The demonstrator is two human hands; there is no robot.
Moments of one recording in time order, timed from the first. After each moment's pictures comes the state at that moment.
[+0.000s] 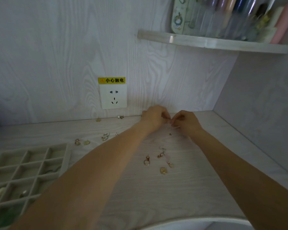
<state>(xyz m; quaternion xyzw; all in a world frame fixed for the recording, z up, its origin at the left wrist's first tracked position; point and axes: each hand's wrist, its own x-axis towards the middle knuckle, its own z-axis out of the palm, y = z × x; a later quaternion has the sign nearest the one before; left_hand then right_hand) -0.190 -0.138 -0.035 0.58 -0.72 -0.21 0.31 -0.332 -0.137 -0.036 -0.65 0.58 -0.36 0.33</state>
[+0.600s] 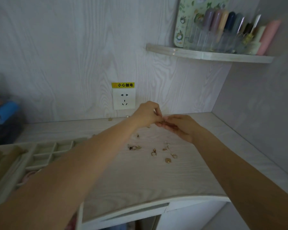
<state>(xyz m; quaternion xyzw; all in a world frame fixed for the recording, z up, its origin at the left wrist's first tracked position) -0.150 -0.063 0.016 0.56 -0.70 -0.29 0.33 -0.306 -0.069 0.004 -0.49 0.42 -0.38 0.66</state>
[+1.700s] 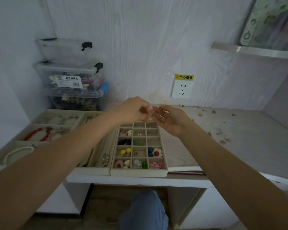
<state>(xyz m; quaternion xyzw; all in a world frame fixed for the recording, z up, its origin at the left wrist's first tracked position) 0.032 0.136 0.034 0.64 -0.71 -0.16 0.24 -0.111 0.078 0.014 -0.34 0.33 -0.38 0.80</state>
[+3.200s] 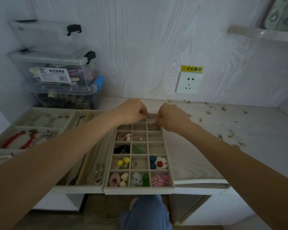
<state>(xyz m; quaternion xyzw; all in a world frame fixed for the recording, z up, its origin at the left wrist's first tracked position) 0.049 0.089 0.008 0.70 -0.69 -0.15 0.14 -0.088 0.038 -0.002 -0.86 0.49 -0.06 0.10</state>
